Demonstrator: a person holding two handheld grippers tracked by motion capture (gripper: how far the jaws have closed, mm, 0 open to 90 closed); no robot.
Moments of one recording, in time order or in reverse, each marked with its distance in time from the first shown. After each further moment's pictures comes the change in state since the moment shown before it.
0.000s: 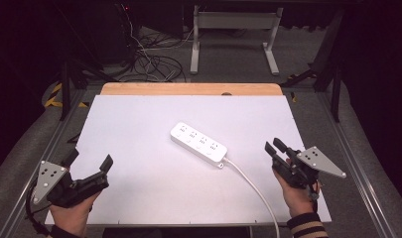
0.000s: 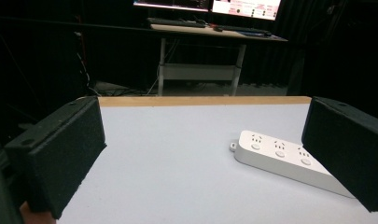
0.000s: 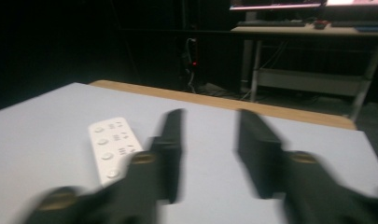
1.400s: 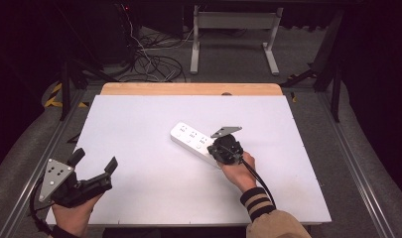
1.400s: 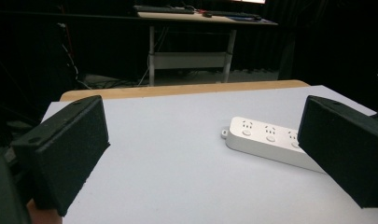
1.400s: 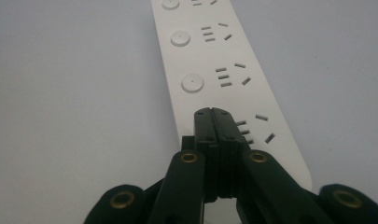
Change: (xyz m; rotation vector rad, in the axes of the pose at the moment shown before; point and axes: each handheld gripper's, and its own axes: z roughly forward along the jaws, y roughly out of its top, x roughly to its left) left arm -0.004 0.000 0.003 0.057 -0.046 0.032; right arm 0.087 -0.024 0.163 0.625 0.253 -0.173
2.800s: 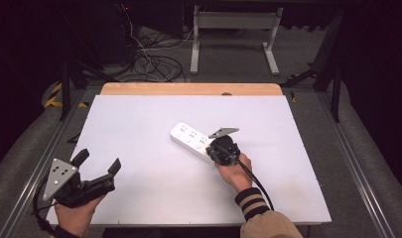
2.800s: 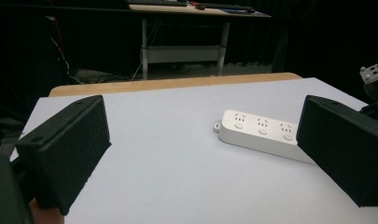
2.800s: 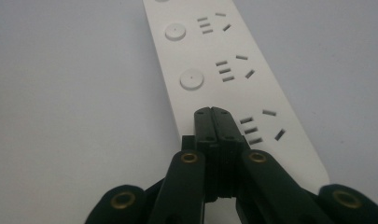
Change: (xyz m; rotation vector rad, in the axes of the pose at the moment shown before) left arm -0.004 -0.001 0.002 0.026 -0.025 0.007; right arm 0.005 -0.001 0.007 0.010 -0.023 0.062
